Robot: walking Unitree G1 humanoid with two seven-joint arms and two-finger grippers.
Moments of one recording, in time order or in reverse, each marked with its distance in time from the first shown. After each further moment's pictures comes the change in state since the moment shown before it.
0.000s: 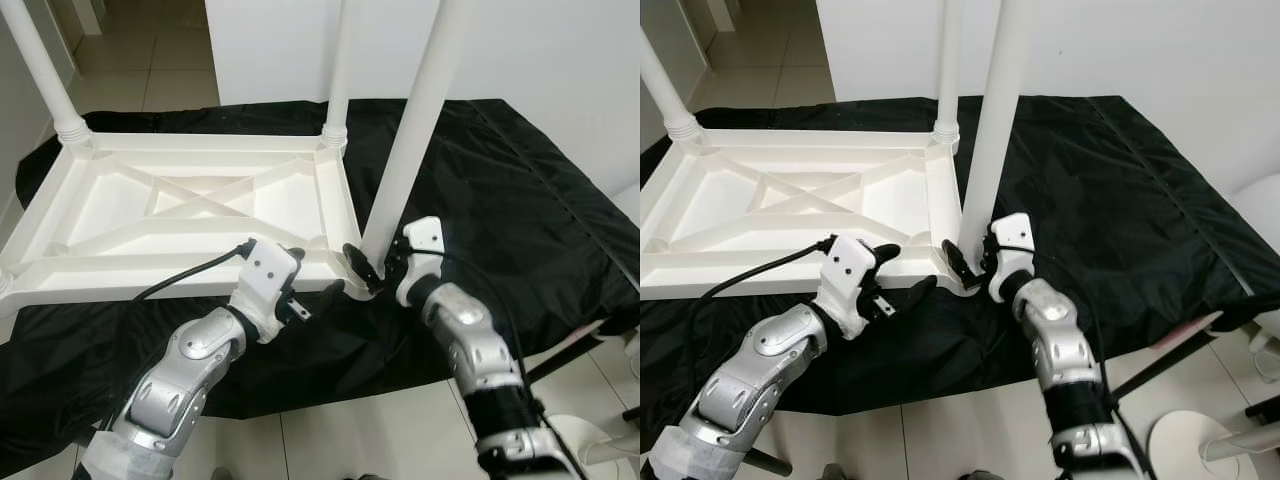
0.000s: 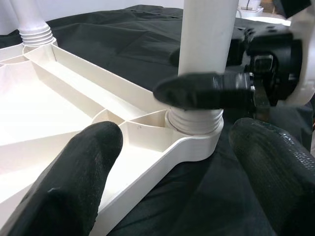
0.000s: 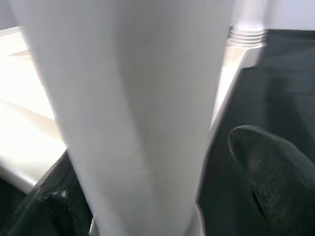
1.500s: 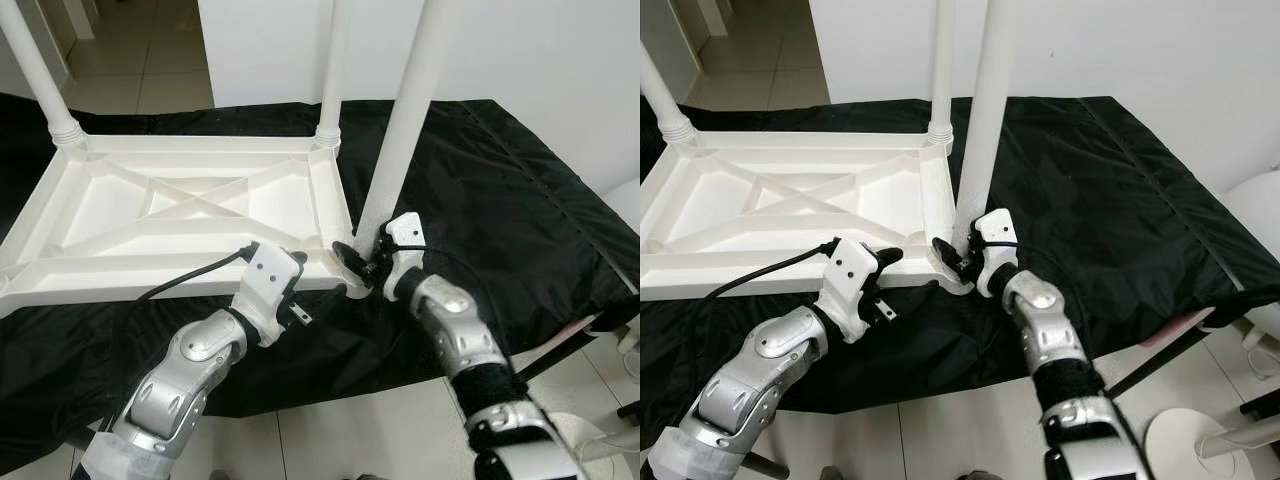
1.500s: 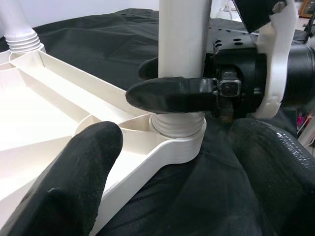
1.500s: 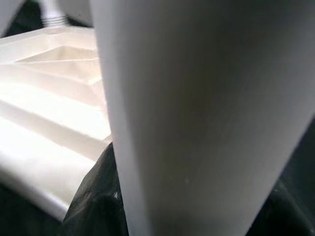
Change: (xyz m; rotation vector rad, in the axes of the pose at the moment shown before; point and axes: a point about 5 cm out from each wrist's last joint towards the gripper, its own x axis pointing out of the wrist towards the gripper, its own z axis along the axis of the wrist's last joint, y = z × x) left arm 0.000 -0.001 0.000 0.004 0.003 -0.008; right arm 0.018 0.014 -0.006 0.028 -0.024 -0.087
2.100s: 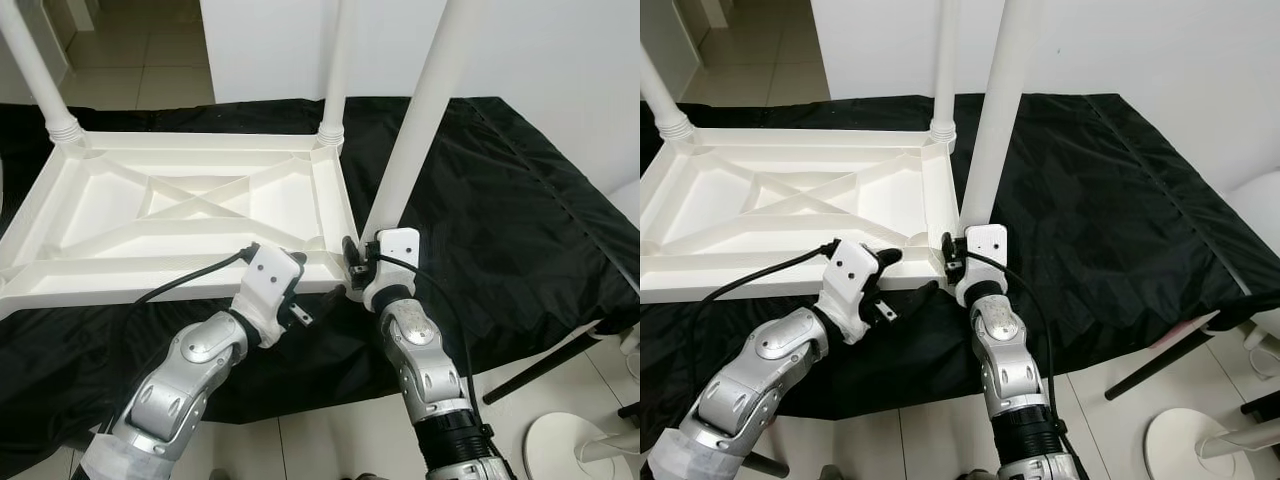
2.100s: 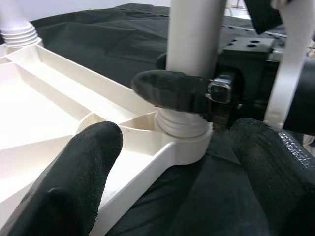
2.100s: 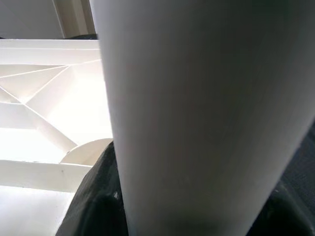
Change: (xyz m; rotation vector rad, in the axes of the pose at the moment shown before) left arm 0.001 -0.005 0.000 0.001 0.002 -0.020; right arm -0.014 0.031 0.007 0.044 -0.031 -0.351
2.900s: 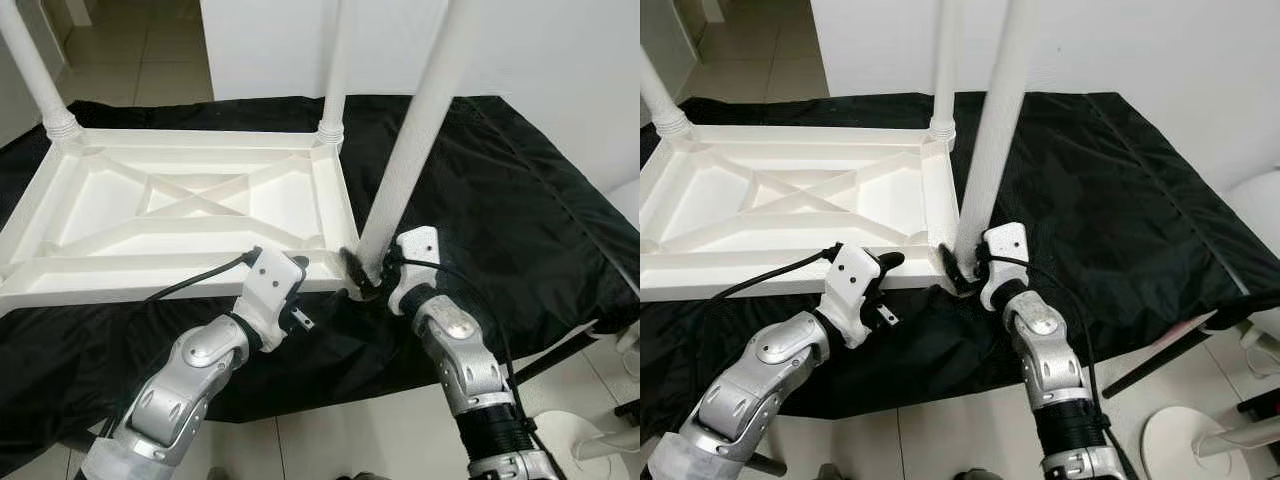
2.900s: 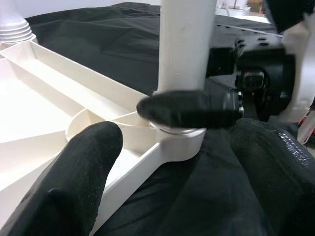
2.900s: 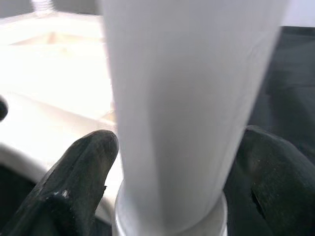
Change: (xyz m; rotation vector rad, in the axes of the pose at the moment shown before) left arm -0.002 -0.002 -0.001 -0.007 0.001 0.001; right arm -0.002 -0.030 -0.004 -0.093 0.034 0.402
